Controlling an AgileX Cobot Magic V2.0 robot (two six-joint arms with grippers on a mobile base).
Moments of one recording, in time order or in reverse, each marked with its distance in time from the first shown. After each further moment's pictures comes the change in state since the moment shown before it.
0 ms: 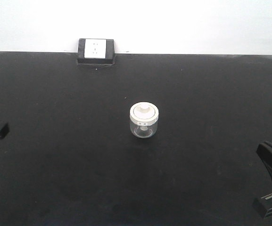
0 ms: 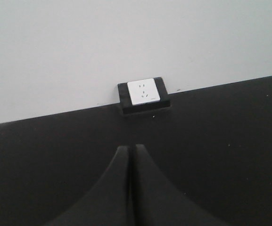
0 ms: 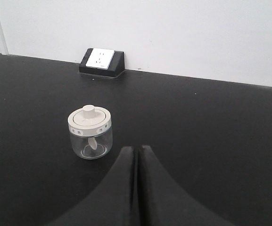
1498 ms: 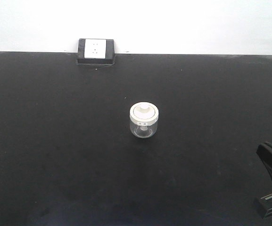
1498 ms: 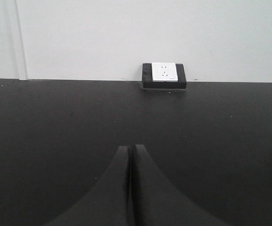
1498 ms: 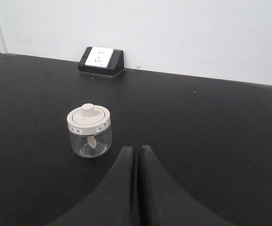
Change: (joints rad) left arm -0.003 -0.963 0.499 -0.083 0.414 -0.084; right arm 0.000 0.000 0.001 0.000 0.004 0.000
